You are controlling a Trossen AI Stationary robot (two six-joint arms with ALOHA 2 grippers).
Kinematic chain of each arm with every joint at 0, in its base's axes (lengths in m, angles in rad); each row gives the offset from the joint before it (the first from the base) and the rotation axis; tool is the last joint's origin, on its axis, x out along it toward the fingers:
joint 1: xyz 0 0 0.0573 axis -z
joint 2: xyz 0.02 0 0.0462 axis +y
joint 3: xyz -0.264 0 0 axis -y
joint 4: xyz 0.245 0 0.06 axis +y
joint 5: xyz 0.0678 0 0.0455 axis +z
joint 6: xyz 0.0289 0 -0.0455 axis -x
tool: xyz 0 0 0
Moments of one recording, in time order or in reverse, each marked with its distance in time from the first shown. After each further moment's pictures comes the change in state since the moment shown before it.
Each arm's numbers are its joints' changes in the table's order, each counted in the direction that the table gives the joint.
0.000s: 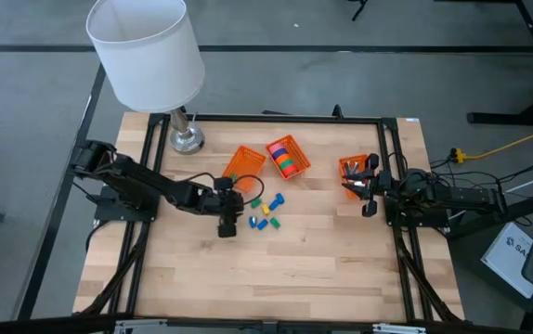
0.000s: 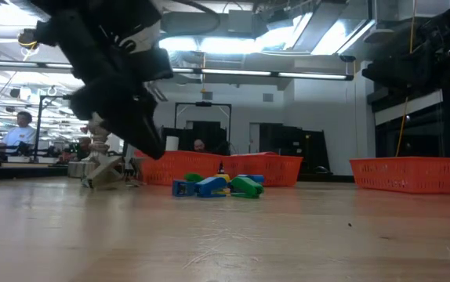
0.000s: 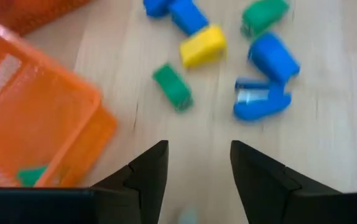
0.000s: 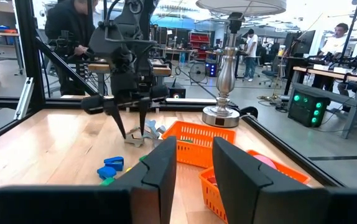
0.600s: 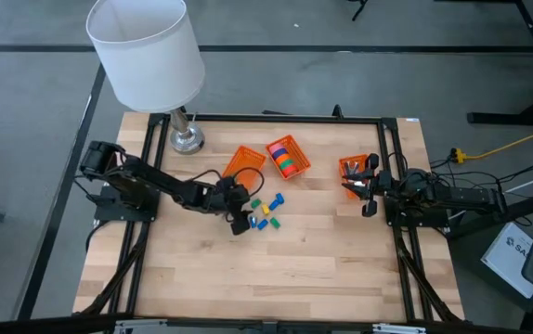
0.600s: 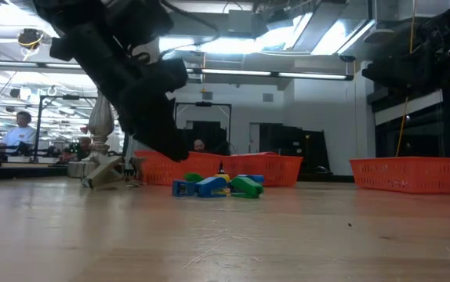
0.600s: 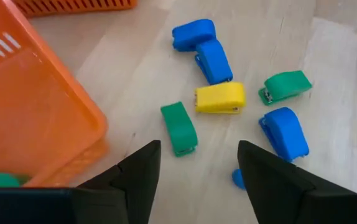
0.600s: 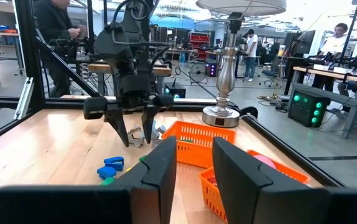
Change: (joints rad) left arm -0.043 0.083 0.002 -0.189 0.007 0.259; right arm 0.000 0.000 0.000 0.000 0.000 0.000
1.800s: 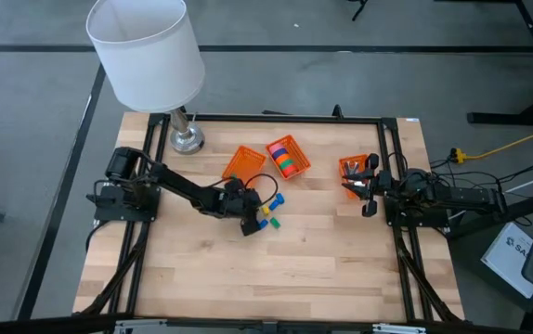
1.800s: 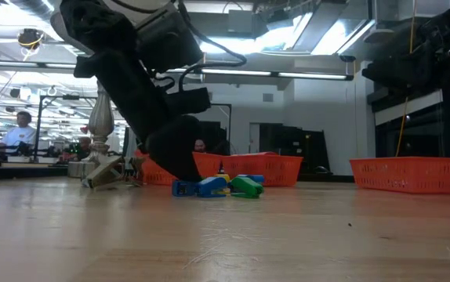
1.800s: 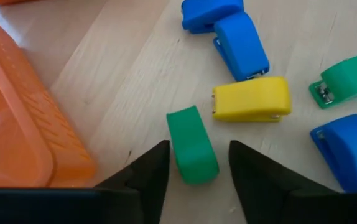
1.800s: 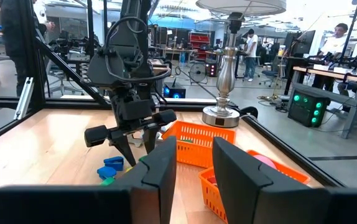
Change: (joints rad) left arm -0.006 0.228 0.136 0.030 0.083 -0.029; right arm 0.000 0.000 0.000 0.000 0.000 0.000
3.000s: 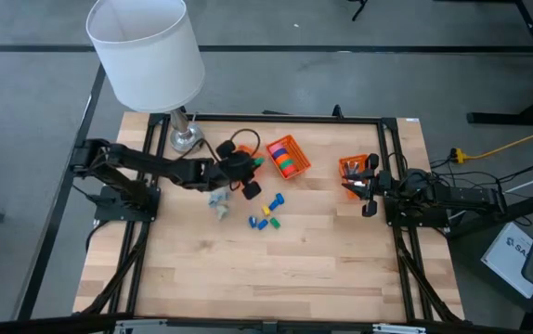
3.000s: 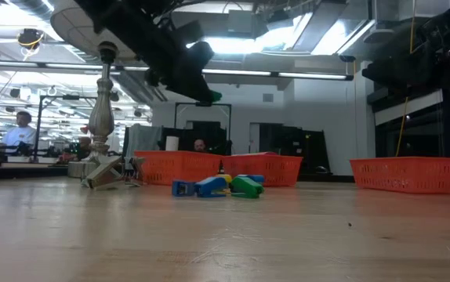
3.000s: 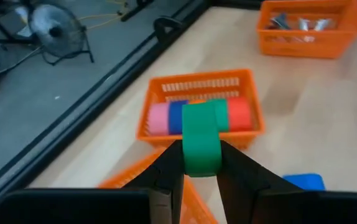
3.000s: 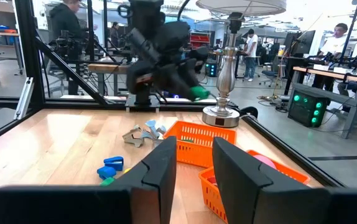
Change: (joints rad) left arm -0.172 -0.341 0.000 -0.051 0.161 -0.245; right arm 0.000 0.000 0.000 0.000 0.000 0.000
